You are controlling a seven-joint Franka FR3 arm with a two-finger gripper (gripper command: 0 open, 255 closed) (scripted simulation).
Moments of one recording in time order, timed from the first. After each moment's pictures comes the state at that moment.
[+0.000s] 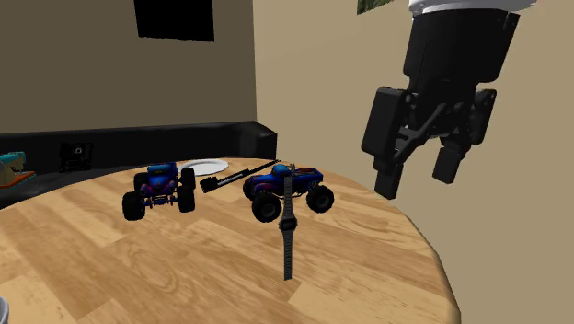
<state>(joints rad) 0.02 -0.57 0.10 -2.41 0.06 1.93 0.05</state>
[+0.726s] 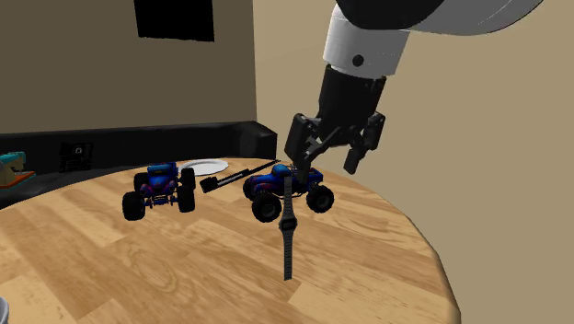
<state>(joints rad) 0.01 -0.24 0.13 -2.28 0.02 2.34 0.07</state>
